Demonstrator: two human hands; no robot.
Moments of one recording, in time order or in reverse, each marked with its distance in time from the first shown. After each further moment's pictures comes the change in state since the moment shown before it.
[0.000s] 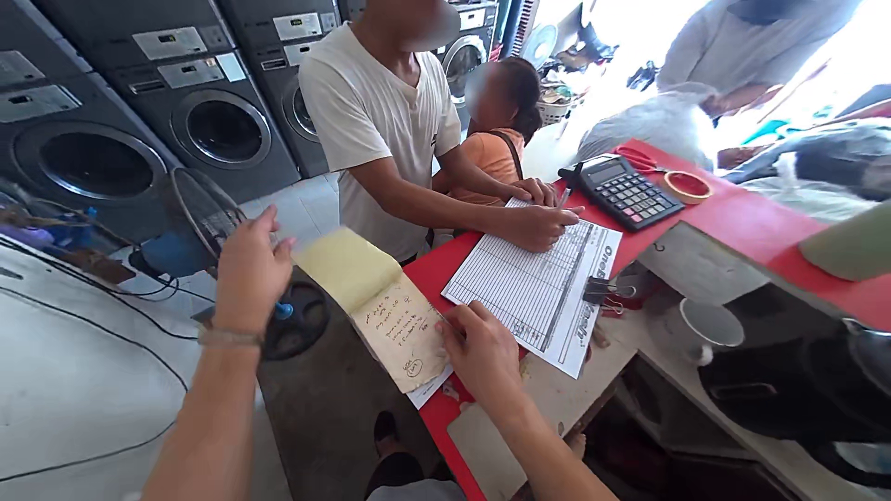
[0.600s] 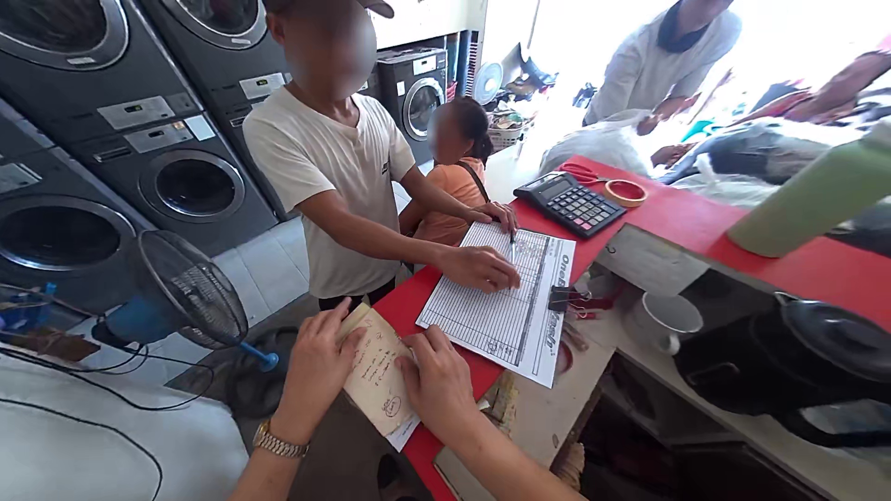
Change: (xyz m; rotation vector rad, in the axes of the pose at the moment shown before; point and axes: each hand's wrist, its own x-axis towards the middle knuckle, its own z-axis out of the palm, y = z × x) left_hand -0.062 0.043 0.079 -0.132 -0.065 0.265; right_hand -0.001 -0.012 0.026 0.071 0.136 -0.098
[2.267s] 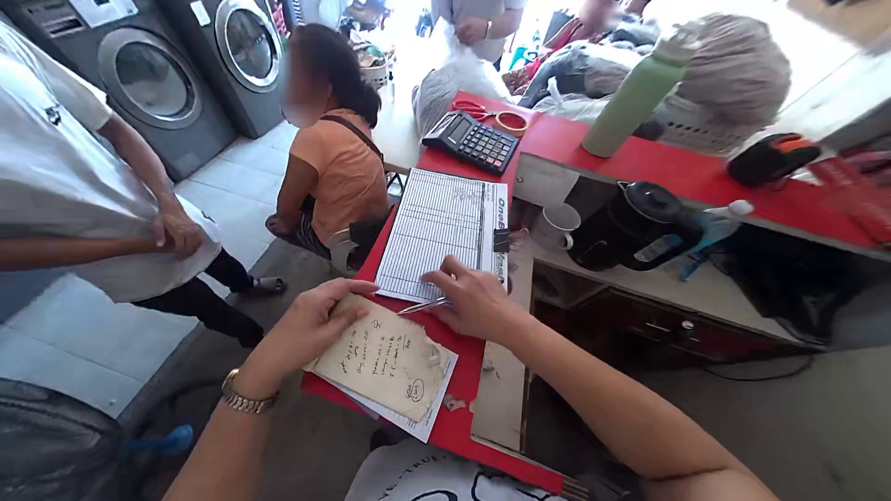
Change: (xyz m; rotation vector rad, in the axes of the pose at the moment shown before) left_hand 0.124 -0.033 0.040 -0.750 -0.819 0.383; right_hand 0.042 0.052 -0.062 -0.380 -0.296 0.168
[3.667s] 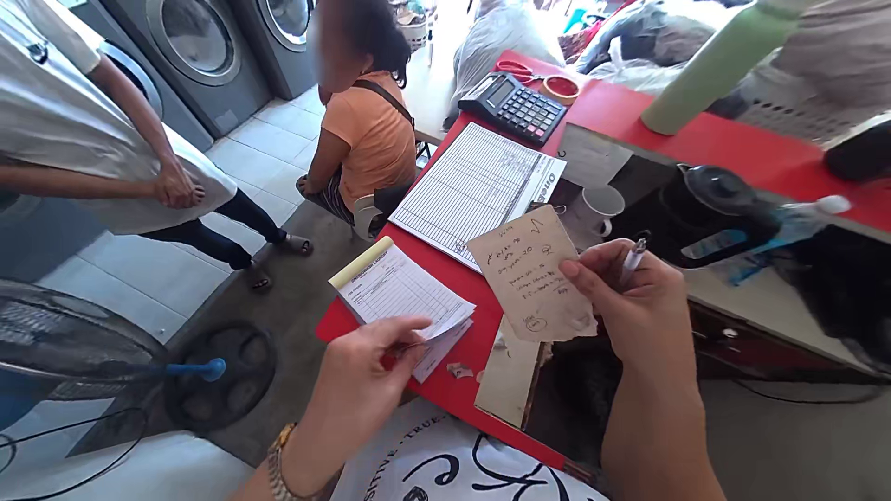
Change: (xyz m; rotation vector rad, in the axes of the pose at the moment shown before) left_hand -0.068 0.097 0.091 0.108 0.375 0.016; right_hand -0.096 0.005 -0.068 0.635 0.595 0.263
